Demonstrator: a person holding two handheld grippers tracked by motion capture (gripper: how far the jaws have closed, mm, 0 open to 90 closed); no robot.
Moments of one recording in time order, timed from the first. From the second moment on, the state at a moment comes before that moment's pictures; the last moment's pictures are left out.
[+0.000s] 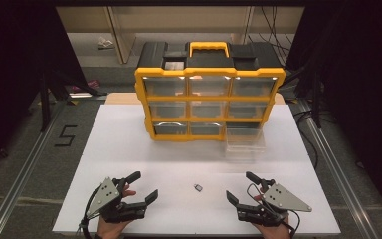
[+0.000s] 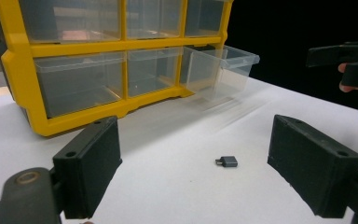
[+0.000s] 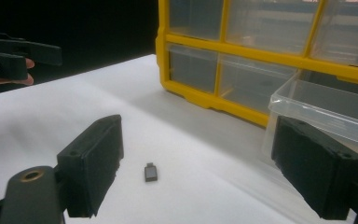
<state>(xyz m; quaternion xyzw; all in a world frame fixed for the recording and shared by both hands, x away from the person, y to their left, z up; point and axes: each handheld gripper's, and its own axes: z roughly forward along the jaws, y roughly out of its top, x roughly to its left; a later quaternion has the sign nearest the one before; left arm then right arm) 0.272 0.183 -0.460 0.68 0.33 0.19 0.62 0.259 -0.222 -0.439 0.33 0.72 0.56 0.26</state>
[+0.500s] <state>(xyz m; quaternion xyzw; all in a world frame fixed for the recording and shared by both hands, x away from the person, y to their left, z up) 0.271 0.183 -0.460 0.68 0.33 0.20 0.62 0.264 -0.220 -0.434 0.32 0.74 0.55 0.23</state>
